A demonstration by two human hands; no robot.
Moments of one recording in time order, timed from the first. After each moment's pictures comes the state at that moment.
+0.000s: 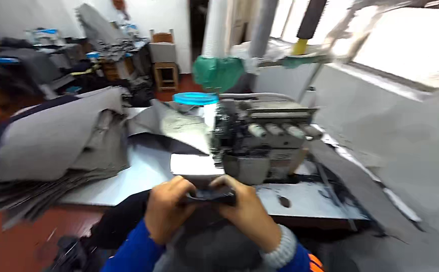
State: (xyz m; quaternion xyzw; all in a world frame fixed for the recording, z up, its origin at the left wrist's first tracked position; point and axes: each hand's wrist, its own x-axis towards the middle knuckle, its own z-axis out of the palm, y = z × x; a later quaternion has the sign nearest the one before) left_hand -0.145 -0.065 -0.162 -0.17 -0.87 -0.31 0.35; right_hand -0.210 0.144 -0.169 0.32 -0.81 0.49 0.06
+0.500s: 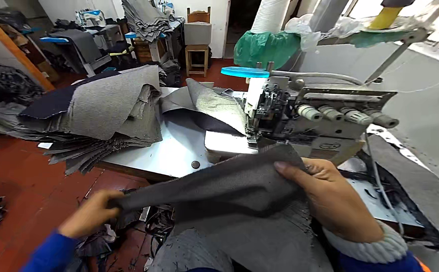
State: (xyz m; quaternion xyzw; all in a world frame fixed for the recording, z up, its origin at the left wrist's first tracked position) left_hand 0.024 -0.240 -0.179 0.15 -0.94 -0.31 0.01; right_hand -0.198 0.170 -0.117 0.27 -0.69 0.67 -0.06
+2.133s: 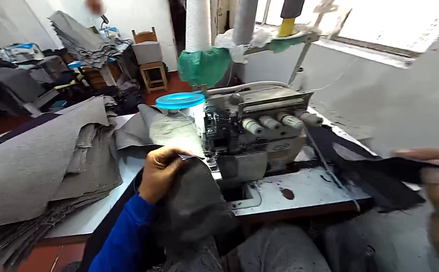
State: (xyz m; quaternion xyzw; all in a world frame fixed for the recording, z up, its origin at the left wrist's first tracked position) left_hand -0.222 -0.096 -0.136 -0.27 -0.73 -0.57 0.26; right_hand -0.197 0.309 -0.107 0.20 -0.77 0.47 0.38
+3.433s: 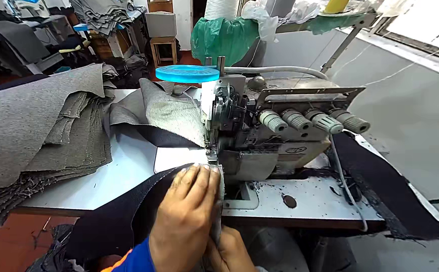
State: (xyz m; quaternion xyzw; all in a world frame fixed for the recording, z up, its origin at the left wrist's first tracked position) left_hand -0.160 -0.007 -0.156 -0.12 -0.93 -0.08 0.32; right_hand -0.161 0.134 -0.217 0.36 -0.76 0.53 0.08
